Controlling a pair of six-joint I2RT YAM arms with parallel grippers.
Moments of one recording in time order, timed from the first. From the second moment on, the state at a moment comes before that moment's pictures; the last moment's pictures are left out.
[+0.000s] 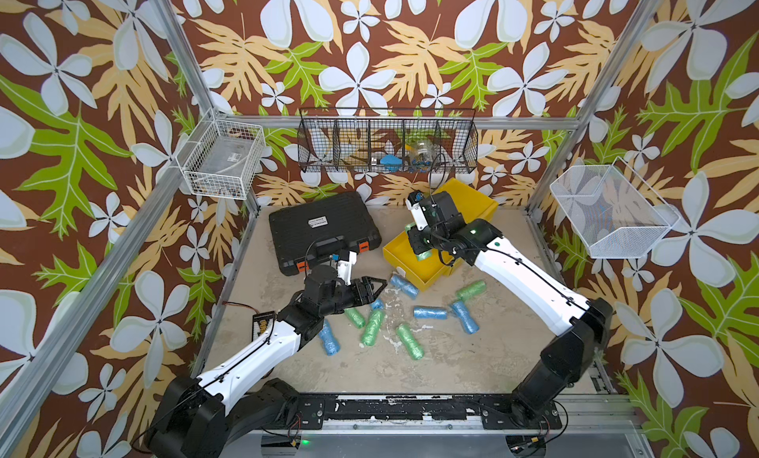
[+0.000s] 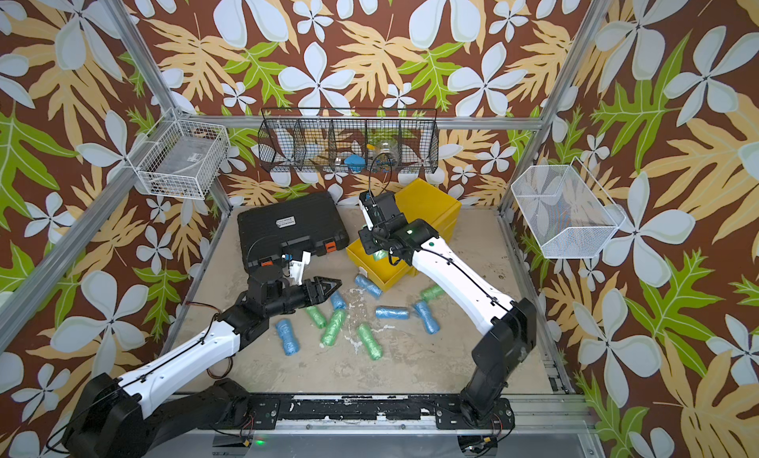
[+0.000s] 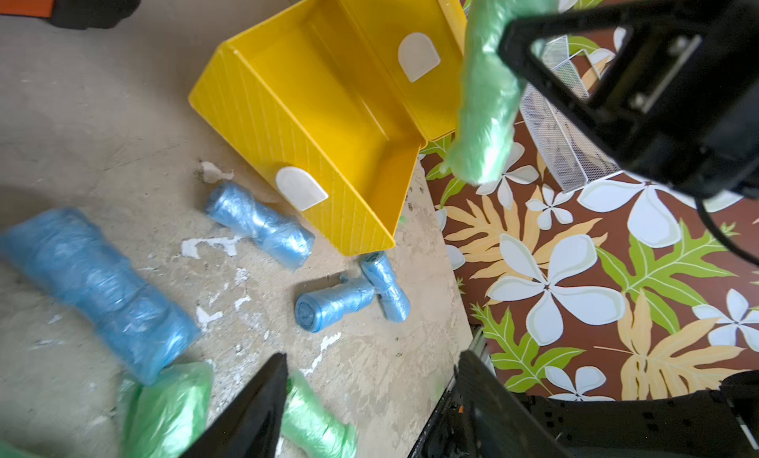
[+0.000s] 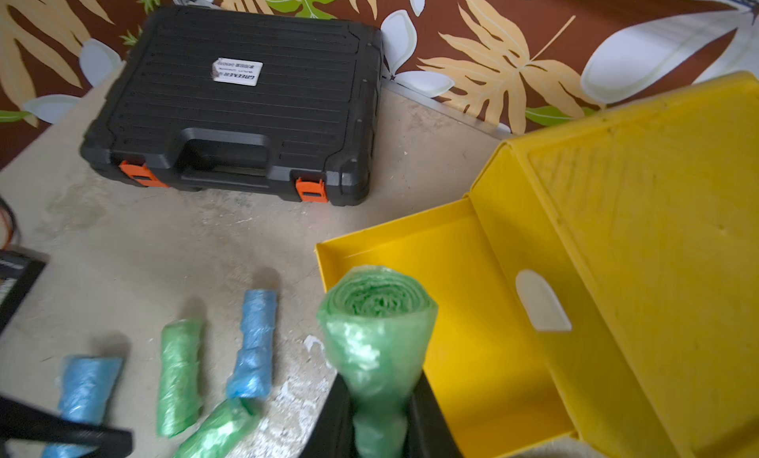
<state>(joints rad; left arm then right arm) -0.51 1.08 0.59 0.10 0.42 -0.83 0.64 1.75 1.76 -0.76 0.17 0.06</state>
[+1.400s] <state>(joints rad) -0.45 1.03 0.55 -0.05 0.31 -0.77 0.70 1.41 1.25 -0.68 -0.01 0.12</state>
